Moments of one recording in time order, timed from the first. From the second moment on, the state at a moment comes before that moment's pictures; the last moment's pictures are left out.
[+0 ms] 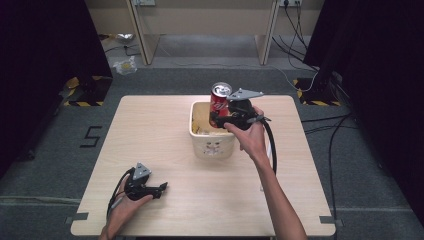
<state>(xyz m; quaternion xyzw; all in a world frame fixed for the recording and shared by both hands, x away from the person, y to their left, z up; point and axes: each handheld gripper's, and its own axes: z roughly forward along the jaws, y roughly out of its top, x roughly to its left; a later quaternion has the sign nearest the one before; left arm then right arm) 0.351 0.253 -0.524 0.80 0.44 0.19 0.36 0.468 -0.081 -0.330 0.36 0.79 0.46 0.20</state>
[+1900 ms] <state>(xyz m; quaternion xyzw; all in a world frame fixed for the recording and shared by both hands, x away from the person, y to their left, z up) 0.351 0.253 -0.523 0.80 0.44 0.19 0.36 0.495 -0.034 -0.373 0.36 0.83 0.41 0.13</state>
